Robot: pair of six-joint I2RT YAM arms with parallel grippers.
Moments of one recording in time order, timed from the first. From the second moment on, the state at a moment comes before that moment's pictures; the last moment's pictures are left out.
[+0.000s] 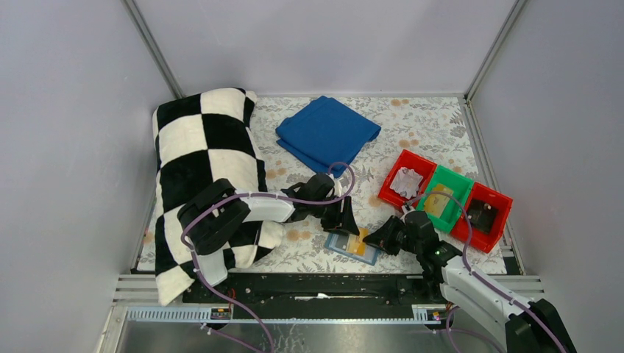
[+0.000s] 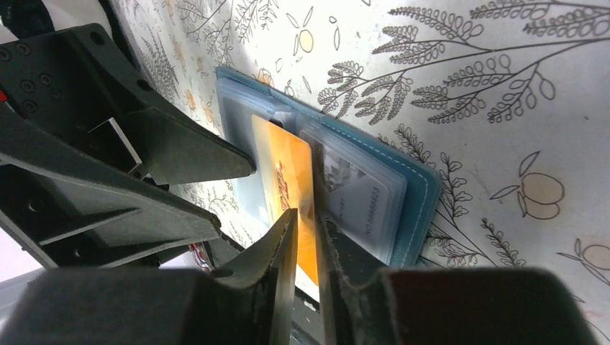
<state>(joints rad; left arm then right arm) -0.91 1.79 0.89 0.13 0.53 -0.89 0.50 0.69 0.05 -0.05 -0.31 1.13</state>
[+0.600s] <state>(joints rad) -0.91 1.80 0.88 0.16 0.55 -0.89 0.50 0.69 0.02 0.04 -0.32 1.20</state>
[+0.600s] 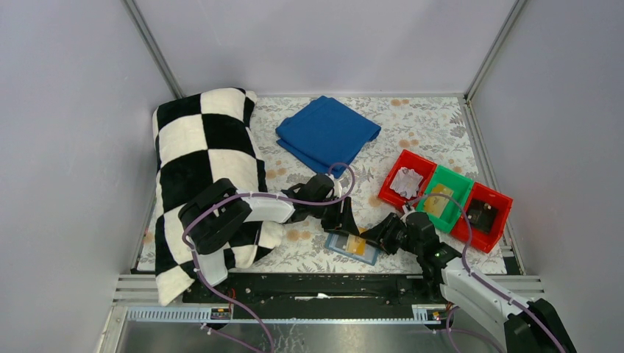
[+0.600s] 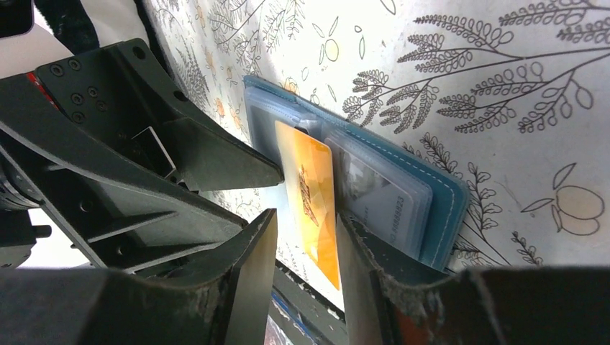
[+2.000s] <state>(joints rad) -0.86 1.79 0.85 0.17 0.56 -0.89 0.50 0.64 0.18 -0.23 -0.26 1.05</state>
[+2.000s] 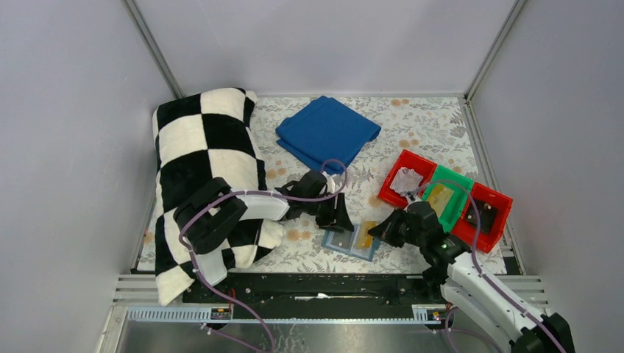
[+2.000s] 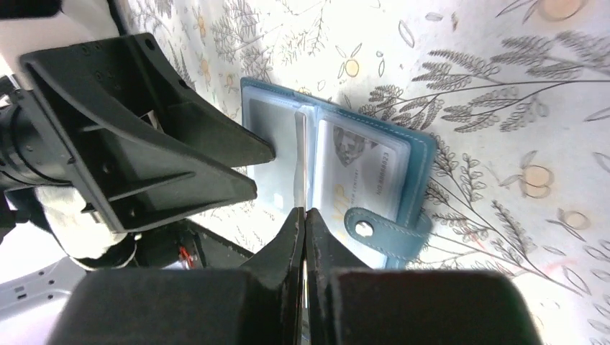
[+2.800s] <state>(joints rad) -0.82 1.53 0.98 -0.14 0.46 -0.70 0.28 0.93 1.10 -0.96 0.38 0.63</state>
